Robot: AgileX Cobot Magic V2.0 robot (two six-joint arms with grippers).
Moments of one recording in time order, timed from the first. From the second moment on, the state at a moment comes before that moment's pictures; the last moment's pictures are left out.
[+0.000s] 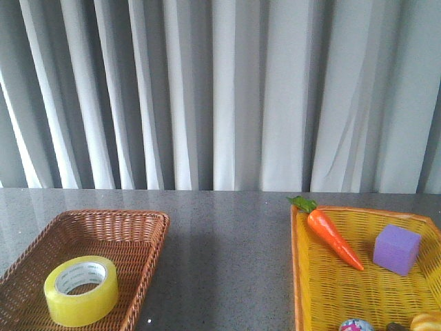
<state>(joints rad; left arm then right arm) 0.03 0.93 -1.17 -0.45 0.96 0.42 0.34 0.35 -0.37 0.30 0.44 -0.29</state>
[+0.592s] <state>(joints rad) 0.03 0.03 -0.48 -0.53 0.69 0.33 0.34 0.35 -0.37 0.30 0.39 -0.20</state>
